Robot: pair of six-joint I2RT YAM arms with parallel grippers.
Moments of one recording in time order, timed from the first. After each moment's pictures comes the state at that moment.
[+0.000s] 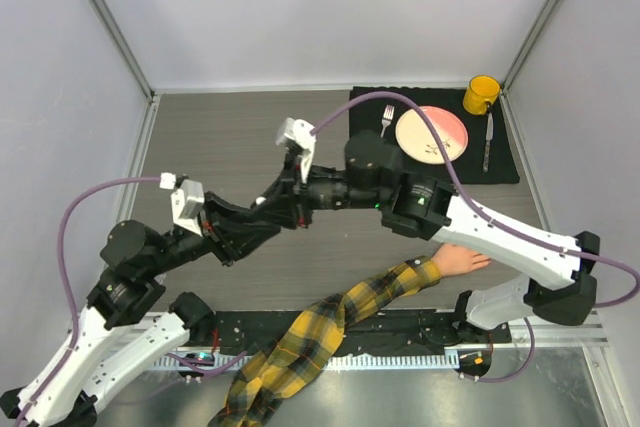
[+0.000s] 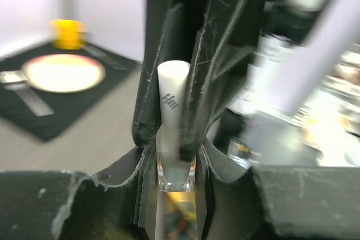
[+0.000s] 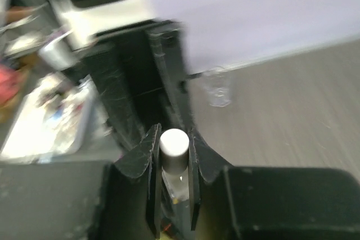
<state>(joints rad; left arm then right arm) -0.71 0.43 0.82 -0.21 0.42 -0.31 1.20 1.40 1.56 -0.24 -0.23 0.23</state>
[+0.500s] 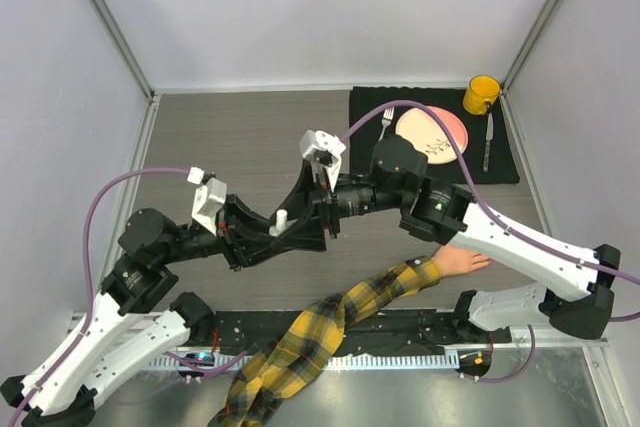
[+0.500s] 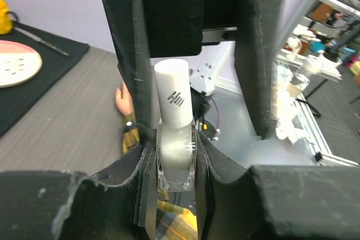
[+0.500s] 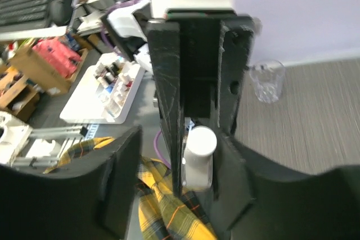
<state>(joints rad) -0.72 0.53 0.79 -0.08 0.71 -0.42 1.07 1.26 1.34 -0.06 -0.69 0.31</state>
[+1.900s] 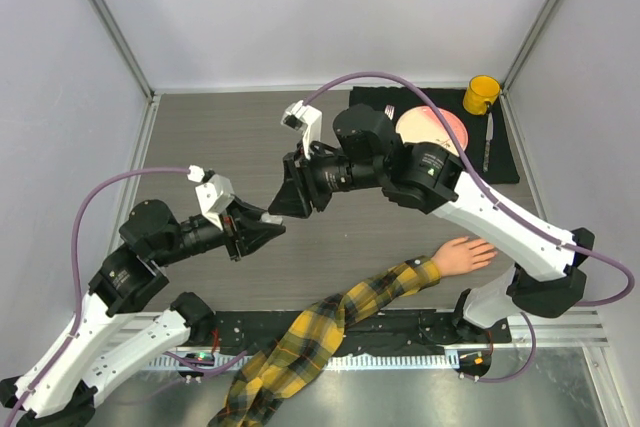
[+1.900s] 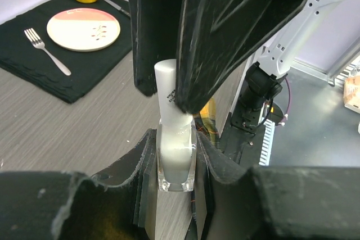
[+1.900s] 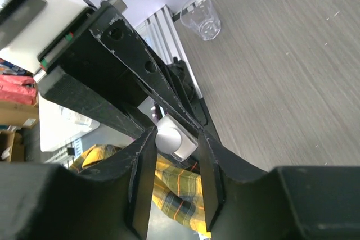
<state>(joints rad) -0.72 0.56 0.90 -0.39 0.47 -0.16 1.07 1.47 1.81 -0.72 -0.33 0.39</state>
